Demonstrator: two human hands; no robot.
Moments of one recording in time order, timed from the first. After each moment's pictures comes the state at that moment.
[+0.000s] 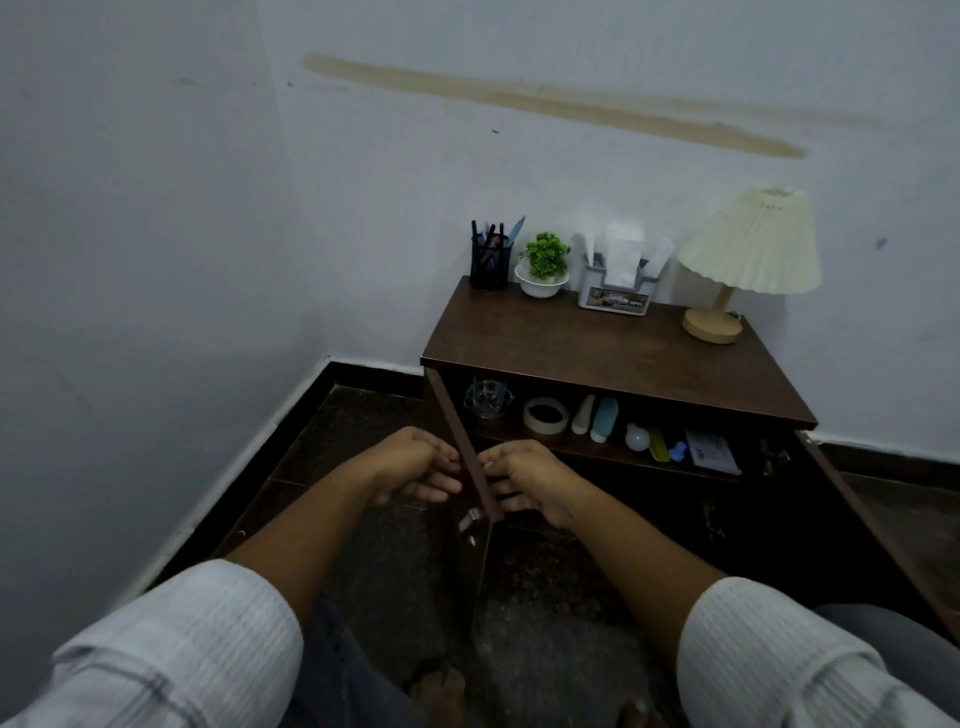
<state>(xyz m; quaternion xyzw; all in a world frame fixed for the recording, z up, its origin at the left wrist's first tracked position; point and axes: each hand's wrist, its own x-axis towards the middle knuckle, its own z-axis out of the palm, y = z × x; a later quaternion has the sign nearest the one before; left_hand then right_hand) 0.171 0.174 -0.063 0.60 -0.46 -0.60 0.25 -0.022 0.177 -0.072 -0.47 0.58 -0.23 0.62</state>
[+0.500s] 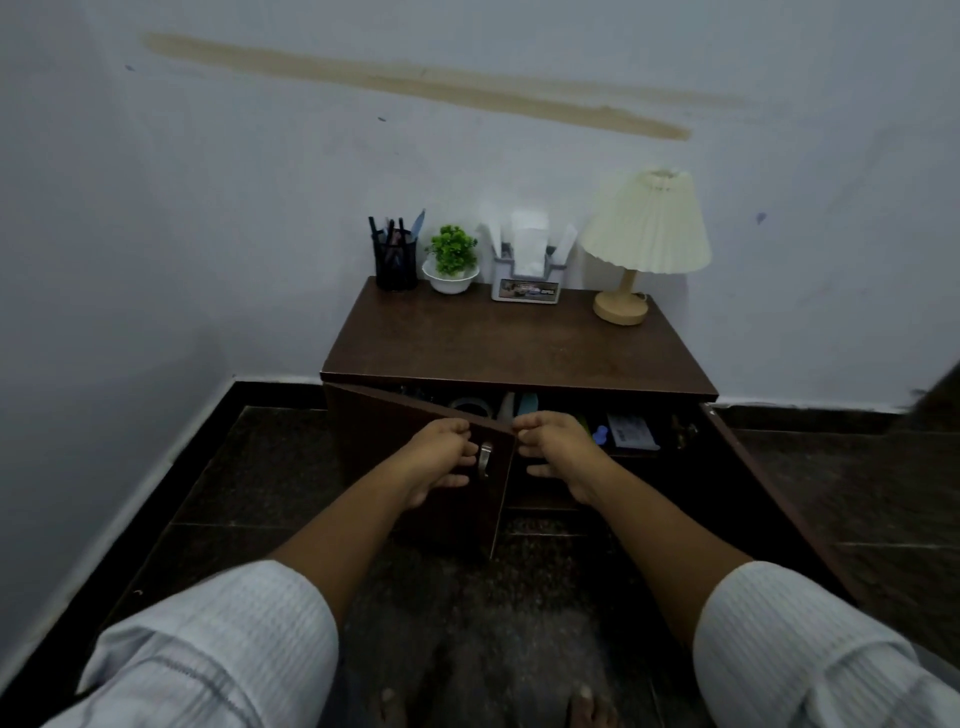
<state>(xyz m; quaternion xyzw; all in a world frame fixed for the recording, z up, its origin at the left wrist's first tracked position) 0.033 0.132 -0.062 0.55 -0.47 -0.64 0.24 -0.147 0.146 -0.069 -0.39 0.68 -0.36 0.51</state>
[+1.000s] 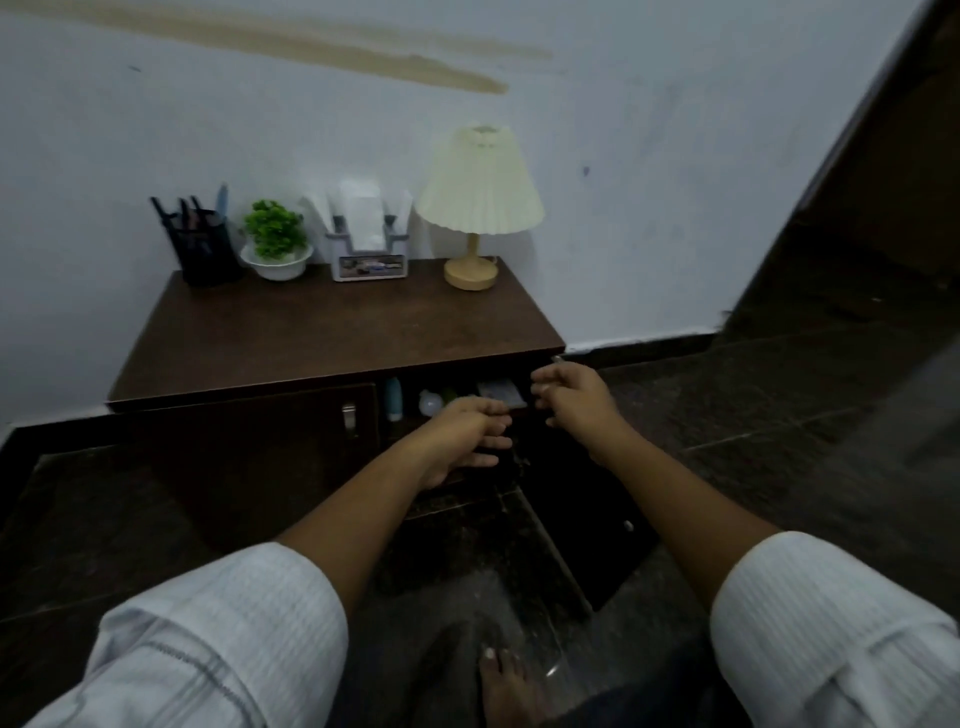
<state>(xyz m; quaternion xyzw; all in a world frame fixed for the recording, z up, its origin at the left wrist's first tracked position) -0.140 0.154 -0.056 0.41 -0.58 -0.70 0.11 -0.306 0.217 -0.045 -0.38 0.75 -0.46 0.27</state>
